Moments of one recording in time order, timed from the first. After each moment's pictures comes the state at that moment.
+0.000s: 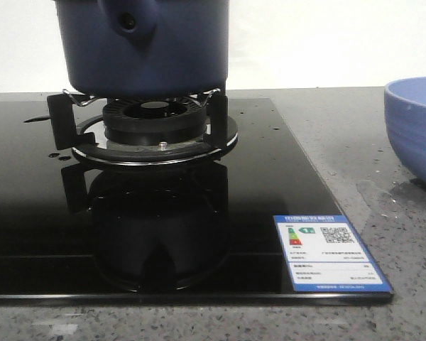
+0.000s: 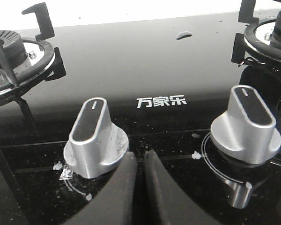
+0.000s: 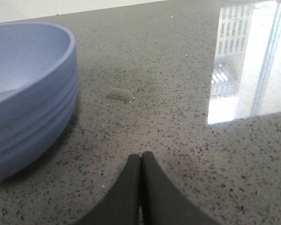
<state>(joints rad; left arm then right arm) 0.00 0.00 0.00 -0.14 0.34 0.23 -0.17 -0.01 0.01 -0.03 0.33 0.08</state>
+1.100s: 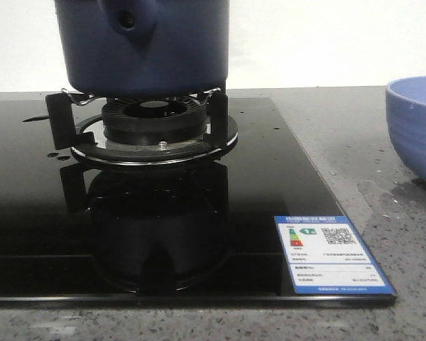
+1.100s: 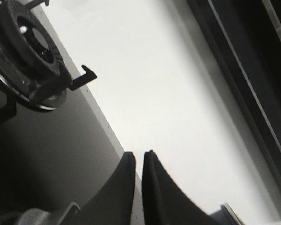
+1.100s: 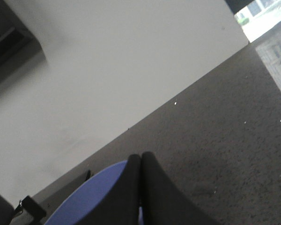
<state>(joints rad) 0.00 0.00 0.00 -1.29 -0.14 0.23 -0.17 -0.01 -0.06 0.46 0.08 0.14</state>
